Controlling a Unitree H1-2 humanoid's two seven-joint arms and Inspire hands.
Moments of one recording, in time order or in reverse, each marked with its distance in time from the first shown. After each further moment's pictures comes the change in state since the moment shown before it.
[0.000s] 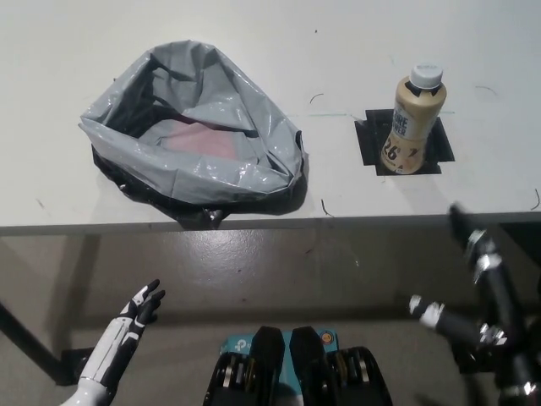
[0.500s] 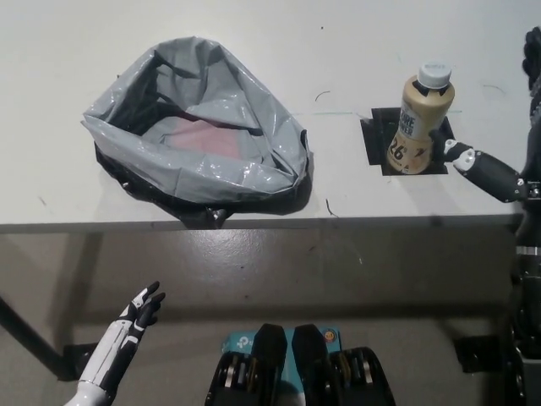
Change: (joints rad) left_arm 0.008 0.000 0.000 -0.005 0.000 -0.011 -0.001; right_arm -0.372 0.020 -0.122 0.120 -0.093 0.036 -0.122
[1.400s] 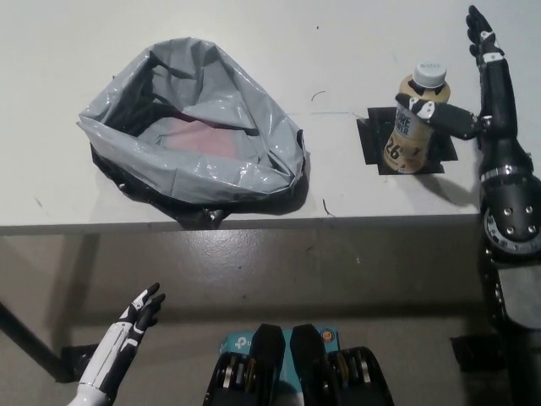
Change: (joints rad) left_arm 0.007 -0.001 0.000 -0.001 -0.001 -0.018 0.000; right_arm -0.281 -0.054 0.038 0.400 0.020 0.148 0.008
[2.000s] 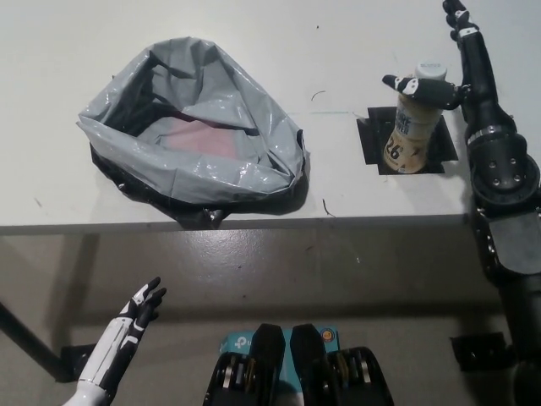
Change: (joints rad) left_arm -0.004 0.000 0.000 -0.022 0.001 -0.006 0.000; right_arm -0.154 -0.036 0.048 0.244 0.003 0.030 0.006
